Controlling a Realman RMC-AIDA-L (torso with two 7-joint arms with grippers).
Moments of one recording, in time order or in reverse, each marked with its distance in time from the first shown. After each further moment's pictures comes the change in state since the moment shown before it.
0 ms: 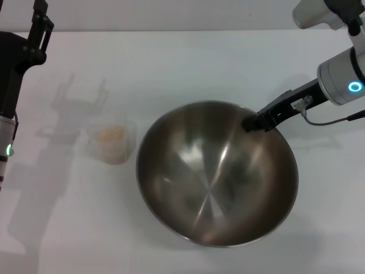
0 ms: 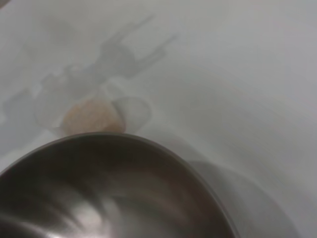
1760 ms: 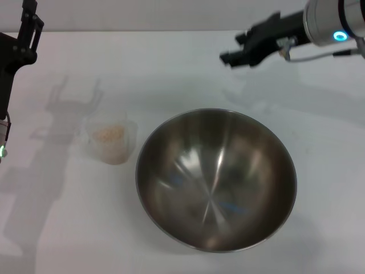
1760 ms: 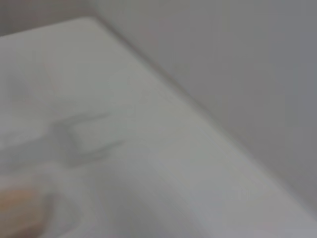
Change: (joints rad) left arm 0.012 0.003 -0.014 0.001 0.000 0.025 0.001; right arm -0.032 0.008 -0.145 -0.264 -0.023 -0.242 -0.059
